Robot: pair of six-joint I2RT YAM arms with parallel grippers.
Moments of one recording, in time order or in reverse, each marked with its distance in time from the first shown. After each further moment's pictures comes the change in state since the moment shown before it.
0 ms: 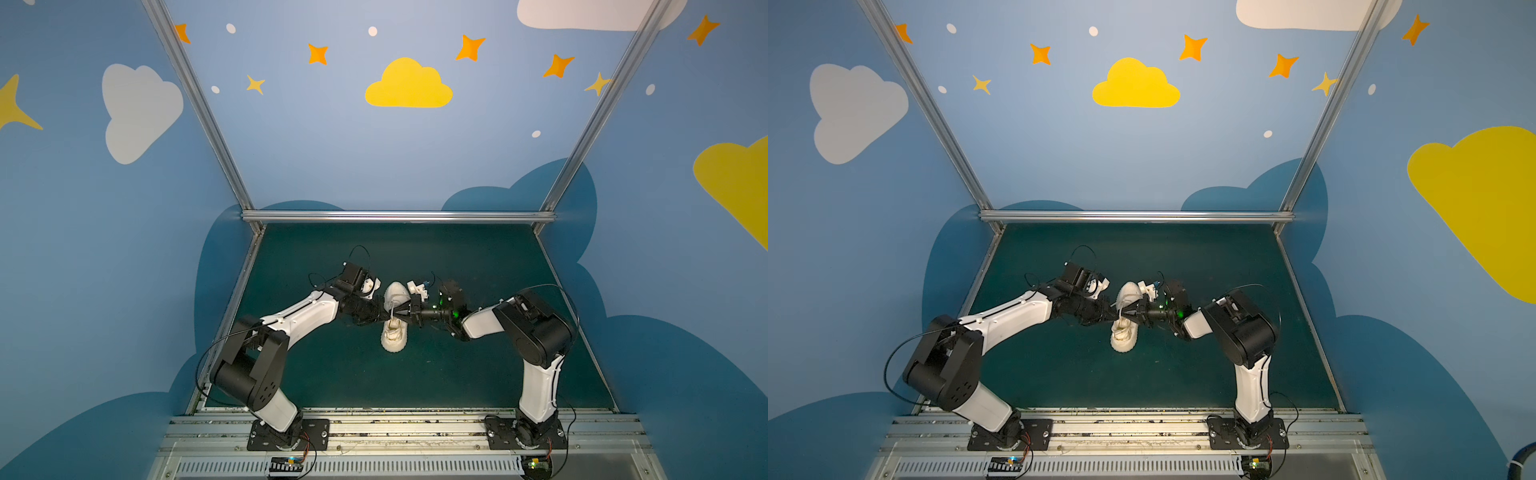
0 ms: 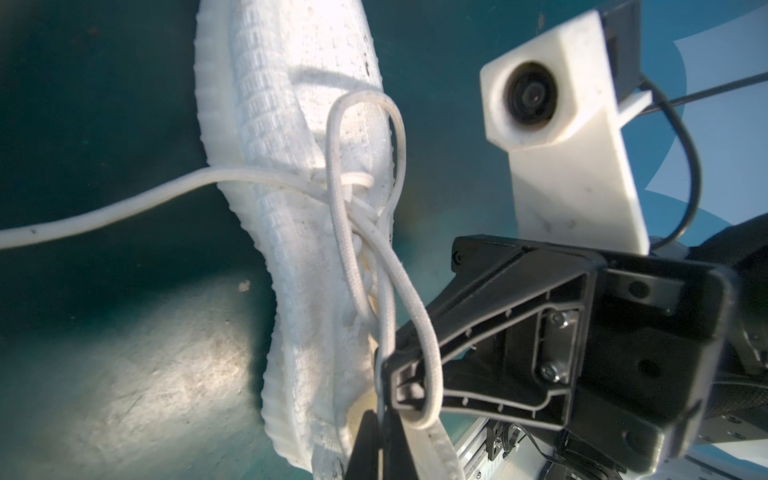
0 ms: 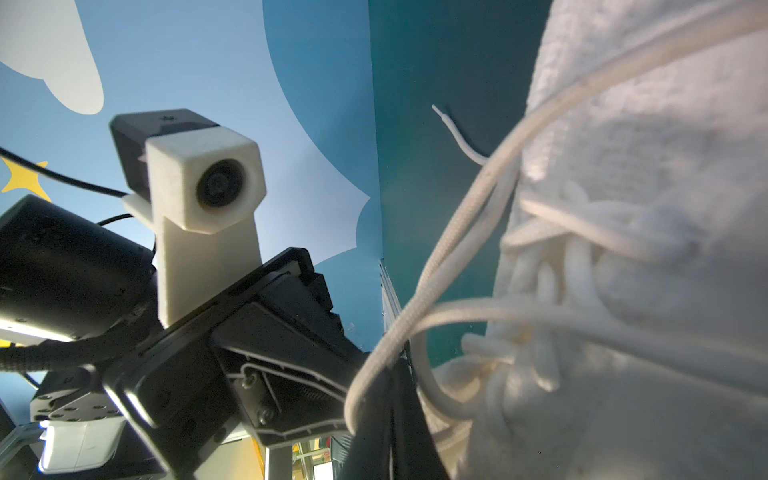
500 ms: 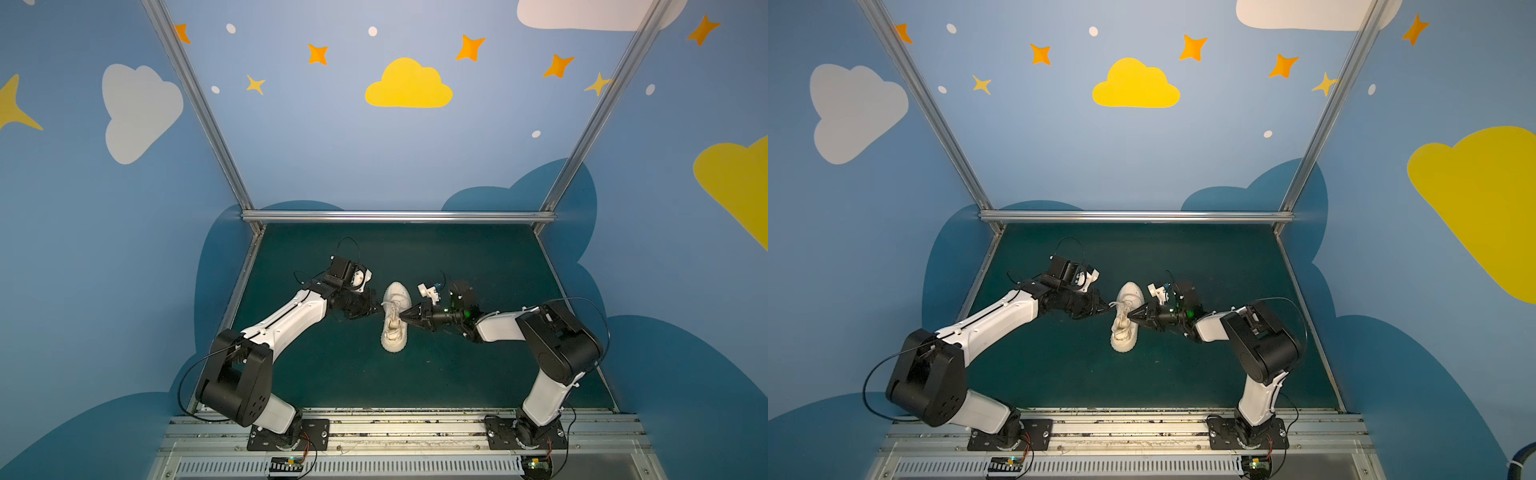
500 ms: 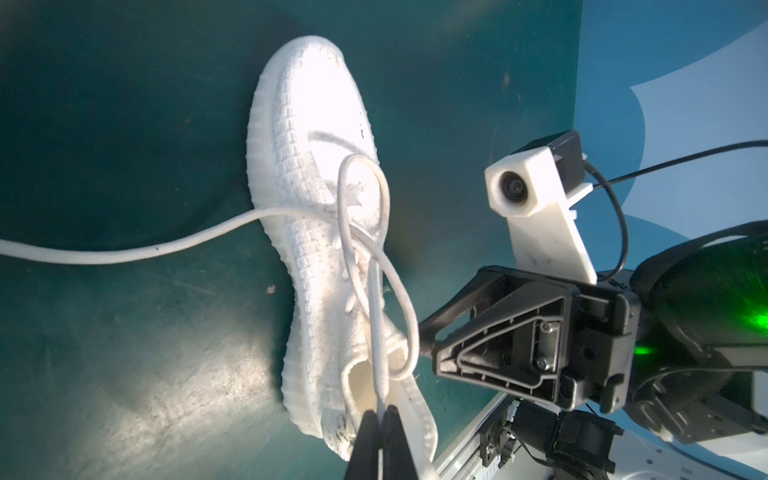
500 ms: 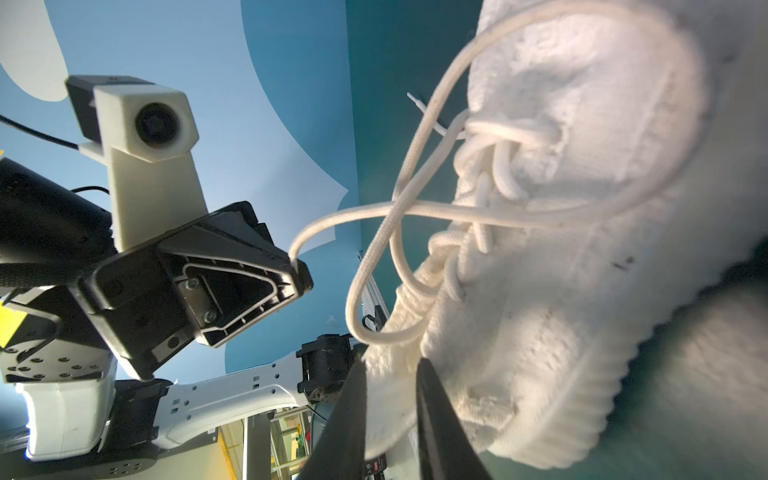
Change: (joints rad) left arm 0.052 -0.094 0.041 -0.087 -0.010 0.030; right arm -0.067 -0.204 -0.090 -0.284 -0.006 -0.187
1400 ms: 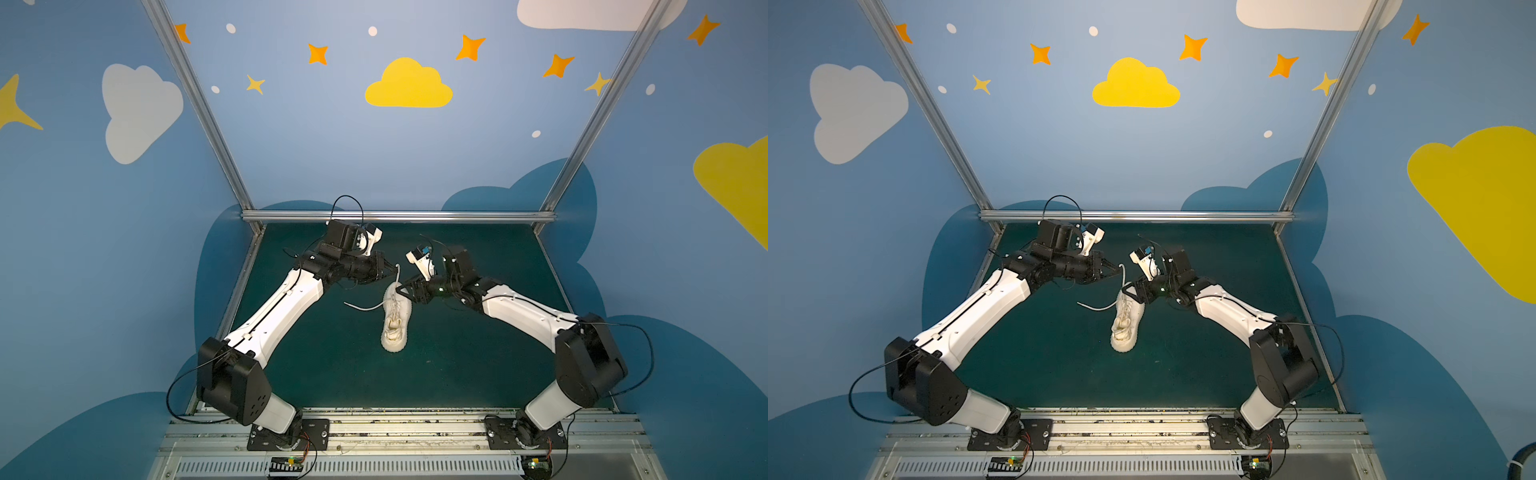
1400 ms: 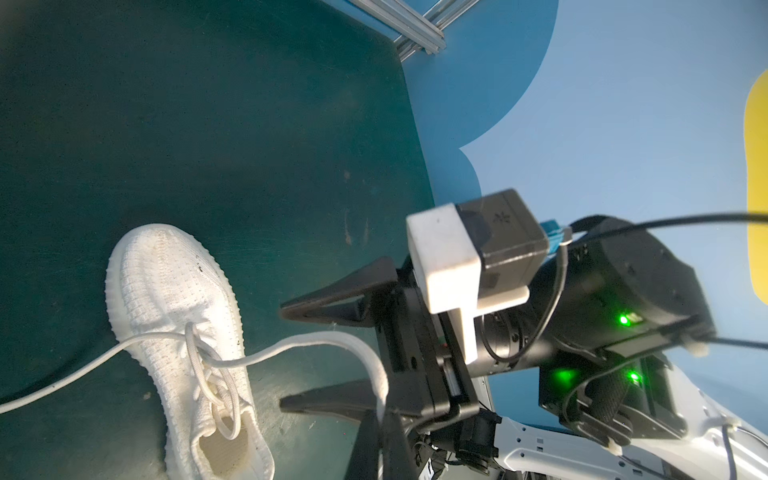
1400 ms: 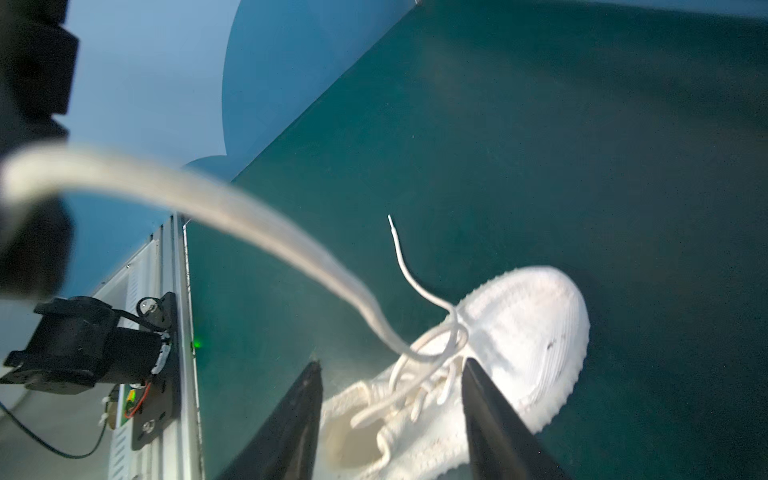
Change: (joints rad) left arm -0.010 0.009 0.363 -0.066 0.107 -0.028; right arm 0.051 -0.101 0.461 -0.665 0.318 -1.033
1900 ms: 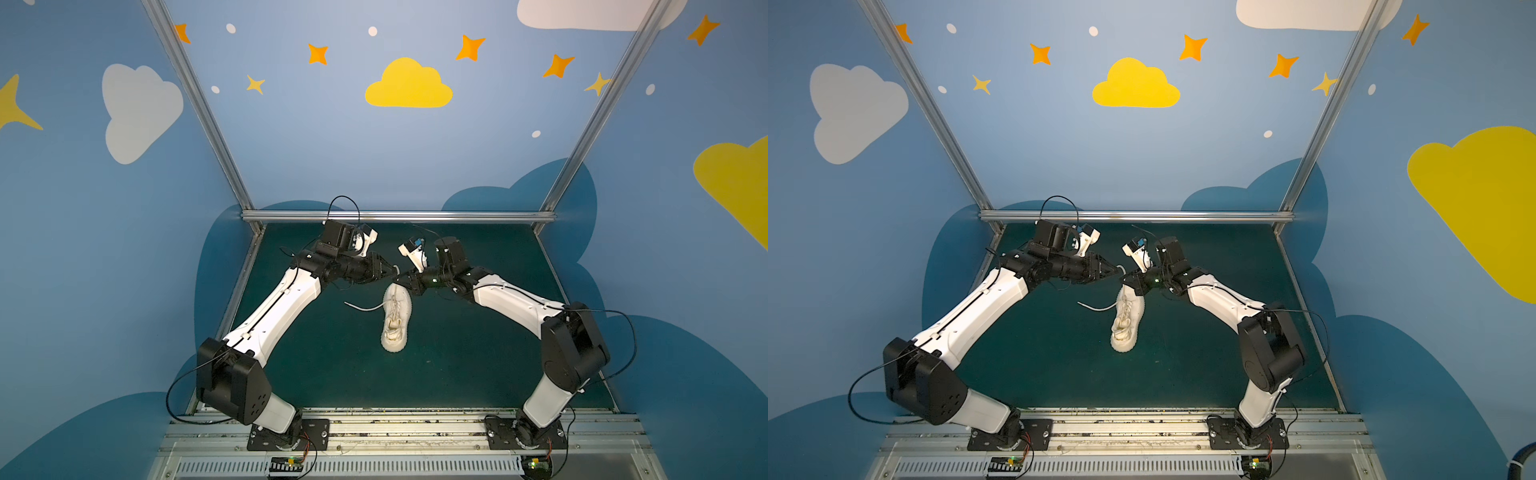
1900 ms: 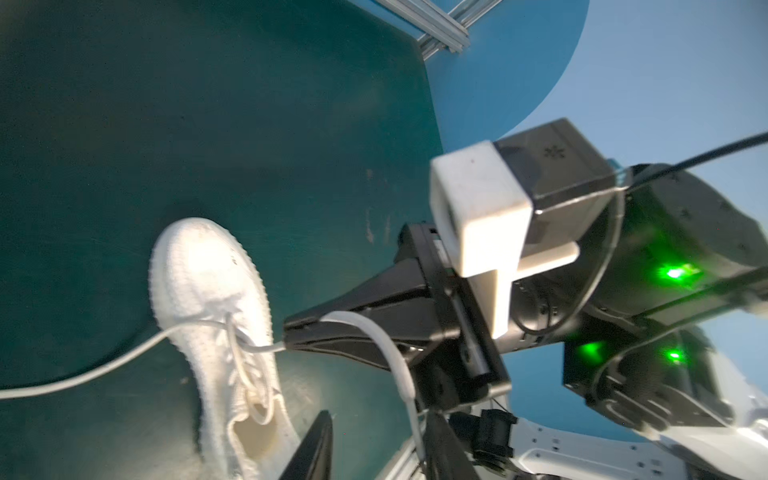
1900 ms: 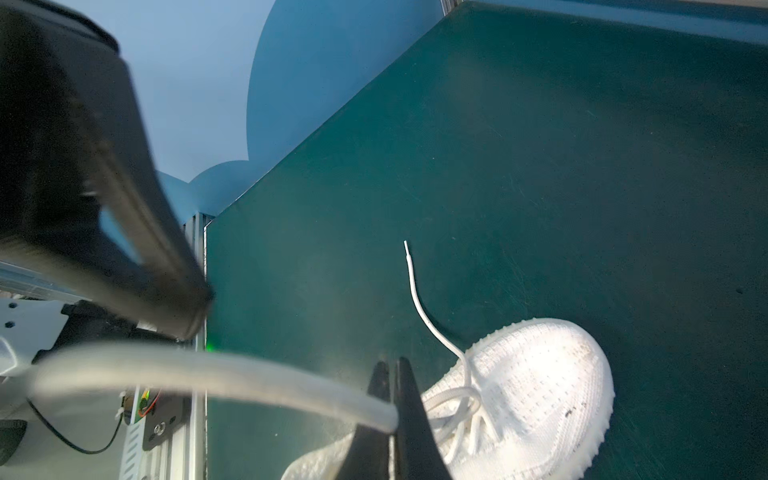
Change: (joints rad) left arm 0.053 -0.001 -0.015 -0.060 -0.038 0.080; right arm -0.003 0.075 0.091 -0.018 -0.076 -0.013
